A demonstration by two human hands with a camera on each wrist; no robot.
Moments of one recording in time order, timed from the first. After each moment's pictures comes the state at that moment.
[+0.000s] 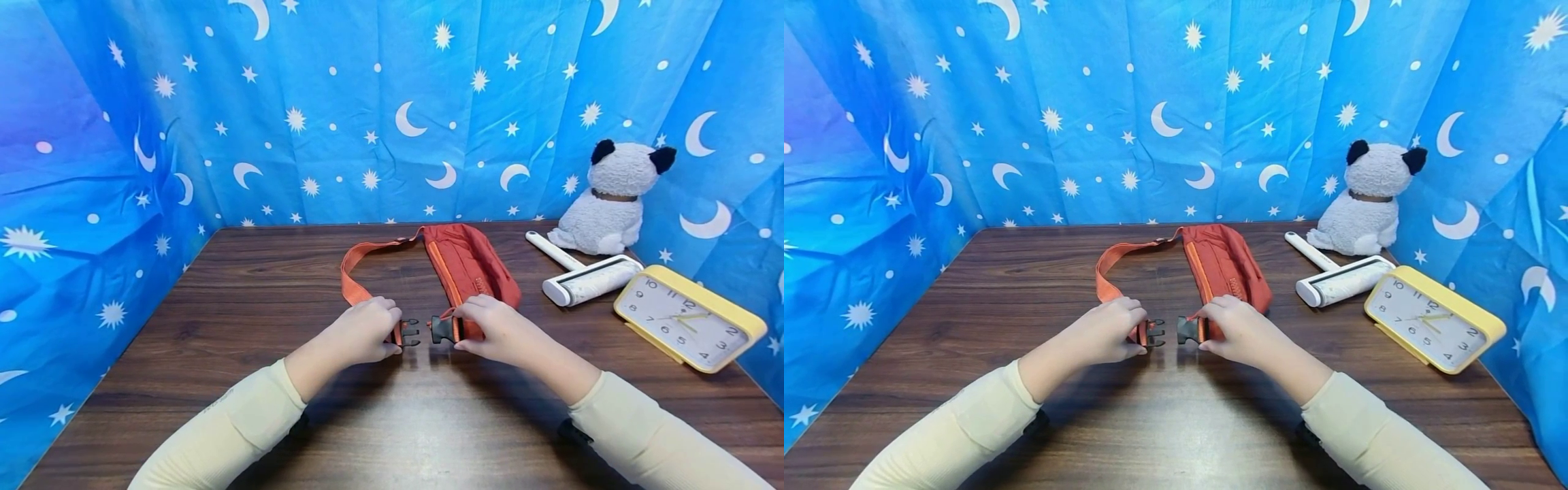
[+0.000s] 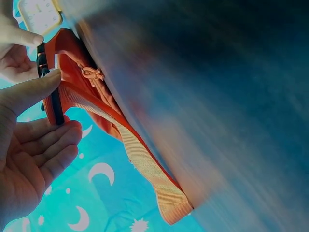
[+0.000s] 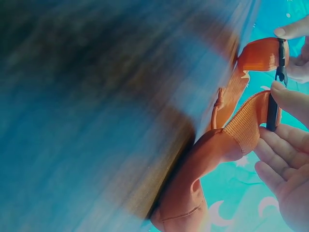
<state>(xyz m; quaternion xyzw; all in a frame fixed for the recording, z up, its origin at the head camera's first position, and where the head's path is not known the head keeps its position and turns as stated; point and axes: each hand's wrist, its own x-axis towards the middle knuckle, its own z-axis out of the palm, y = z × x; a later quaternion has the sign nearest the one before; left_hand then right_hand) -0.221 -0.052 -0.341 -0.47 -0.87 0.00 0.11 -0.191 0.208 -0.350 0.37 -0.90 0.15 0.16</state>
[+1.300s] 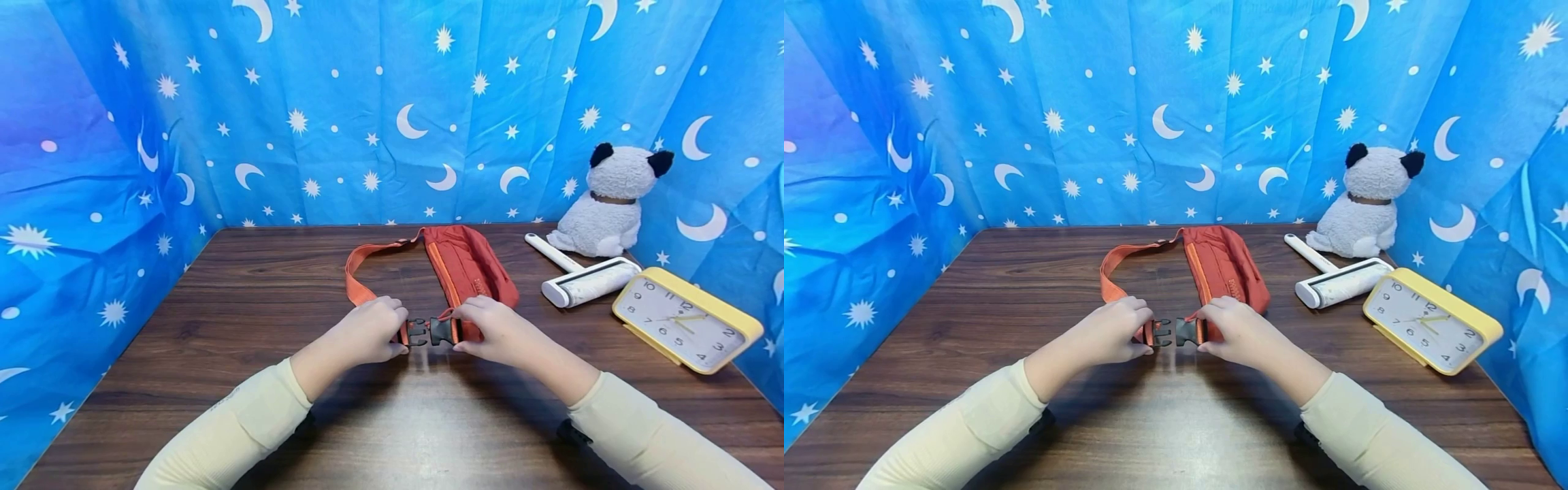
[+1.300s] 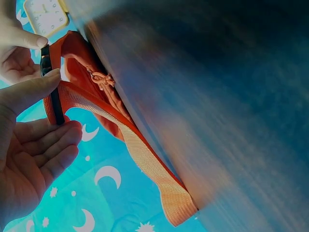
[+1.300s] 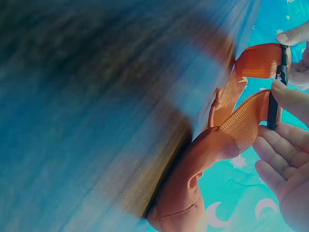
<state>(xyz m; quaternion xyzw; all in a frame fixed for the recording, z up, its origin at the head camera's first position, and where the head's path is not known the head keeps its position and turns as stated) -0.217 -0.046 -0.335 -0.47 -0.88 -0.01 0.10 -0.187 0.204 -0.346 0.37 -0.91 0.15 0.15</state>
